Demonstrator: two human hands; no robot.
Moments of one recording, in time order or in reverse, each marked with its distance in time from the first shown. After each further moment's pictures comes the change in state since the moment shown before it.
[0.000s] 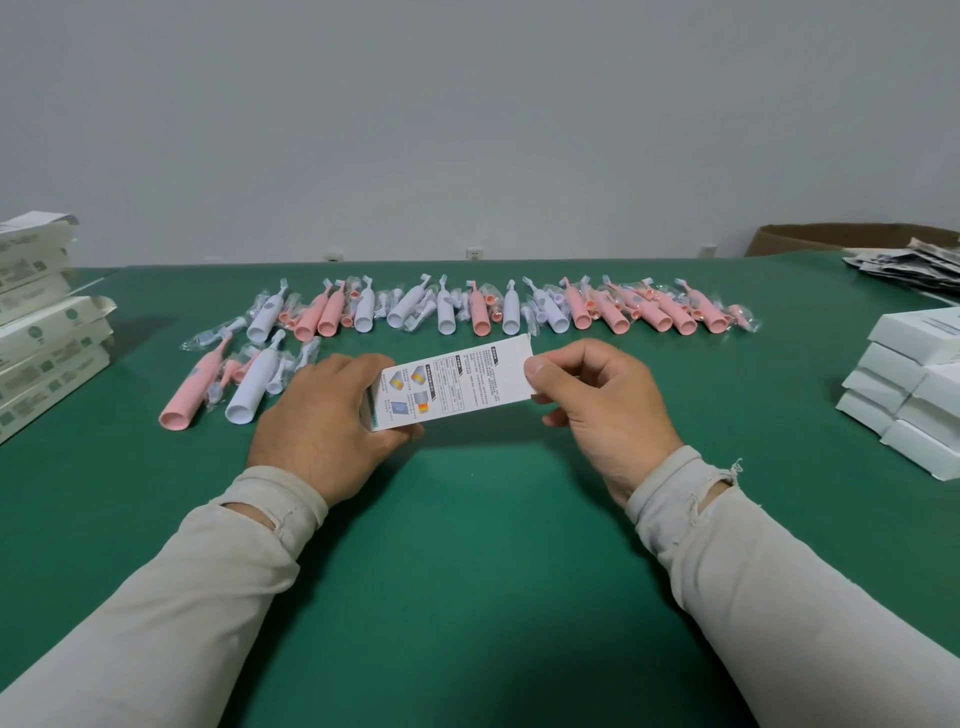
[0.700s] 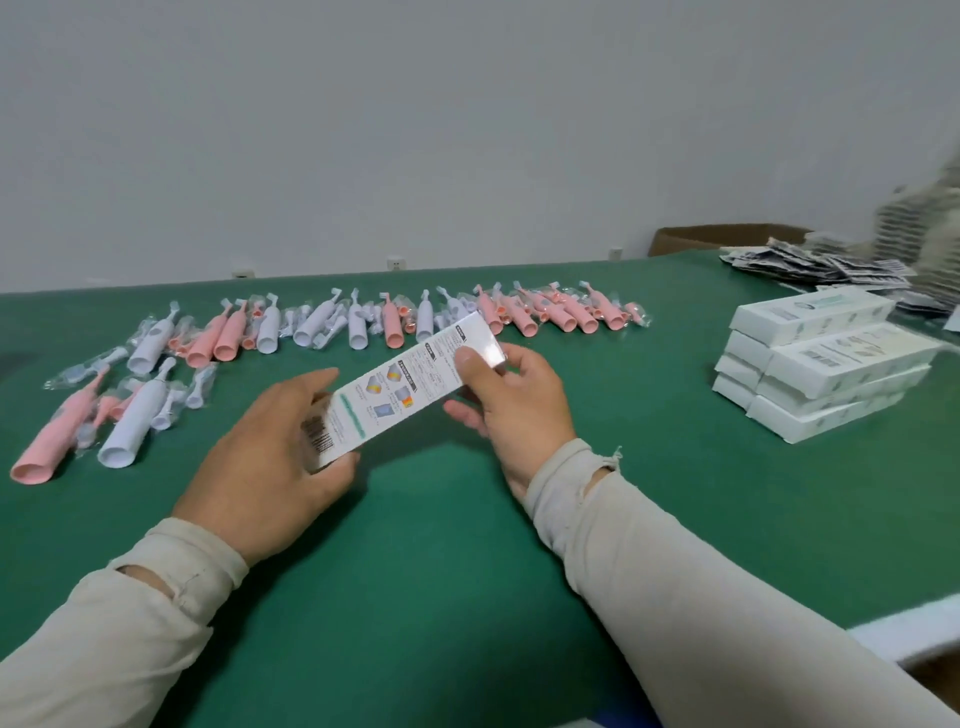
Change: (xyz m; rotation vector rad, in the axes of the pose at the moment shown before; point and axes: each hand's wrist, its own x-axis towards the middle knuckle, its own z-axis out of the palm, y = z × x) left_hand -0.010 0.023 0.014 -0.228 -0.033 0.121; right_hand 0.002 0.001 -0.001 0.301 0.178 0.198
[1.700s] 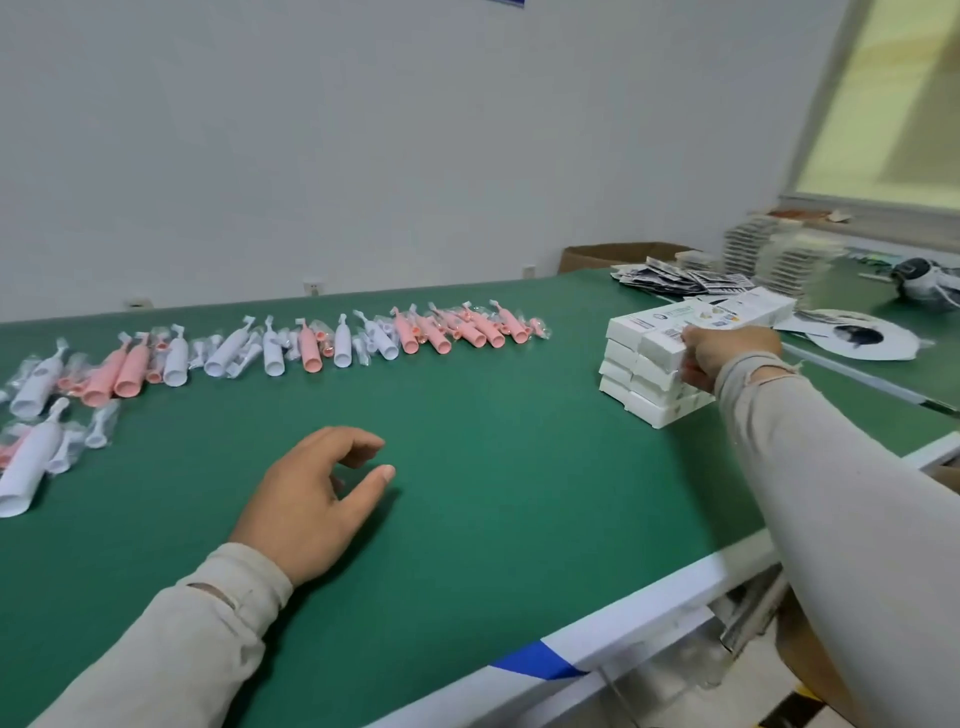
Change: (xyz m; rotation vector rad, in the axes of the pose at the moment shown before) left_hand -0.010 0.054 0.058 -0.405 -0.011 0.206; right_hand 0.035 -0.153 -0.252 -0.484 0.906 0.146
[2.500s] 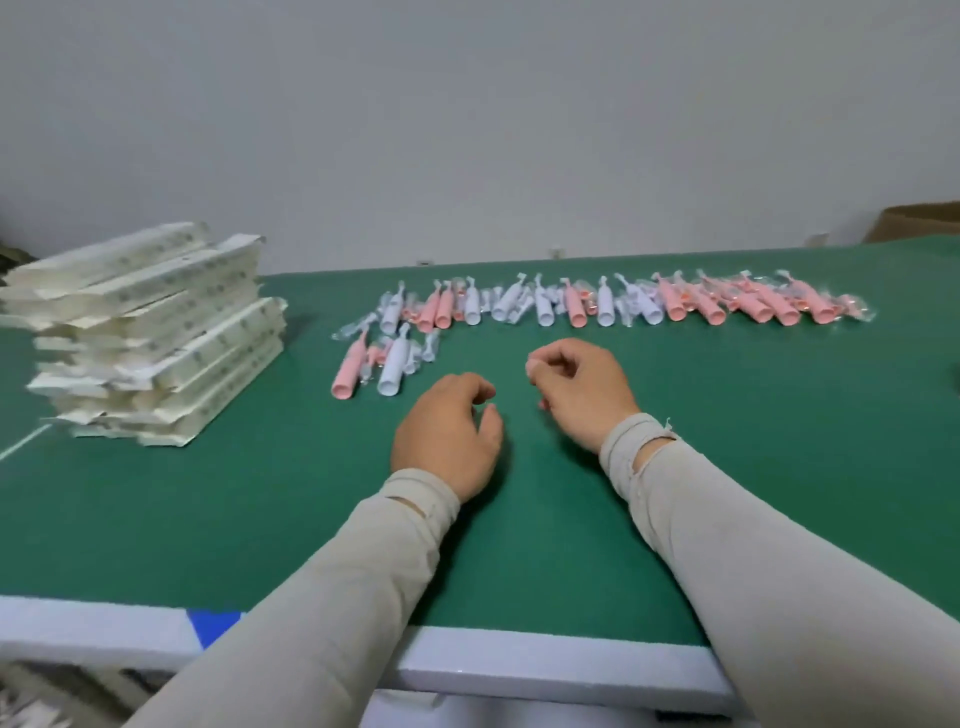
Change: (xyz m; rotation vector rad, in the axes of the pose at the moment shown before) left_hand -0.047 -0.017 -0.098 0.438 0.235 -0.424; right_hand -0.315 0.064 0.217 -0.077 -1.007 -0.670
